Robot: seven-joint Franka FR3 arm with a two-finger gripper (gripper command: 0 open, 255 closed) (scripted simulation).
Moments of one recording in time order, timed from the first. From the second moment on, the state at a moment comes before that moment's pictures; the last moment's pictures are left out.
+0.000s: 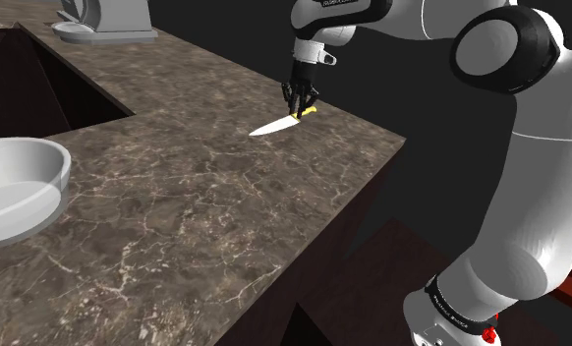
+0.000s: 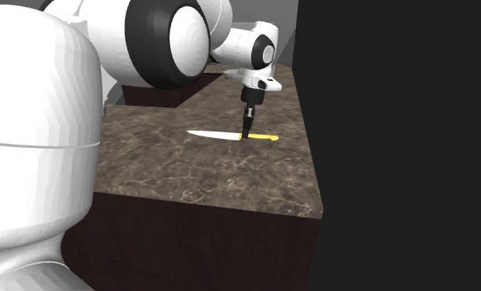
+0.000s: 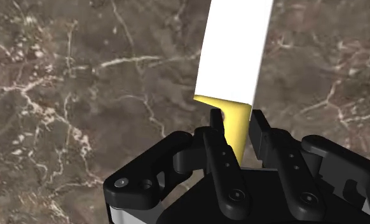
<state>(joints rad) -0.18 0.41 0.06 -1.47 0.11 1.75 1.15</state>
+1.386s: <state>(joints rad) -0.18 0.41 0.06 -1.30 0.11 1.58 1.17</state>
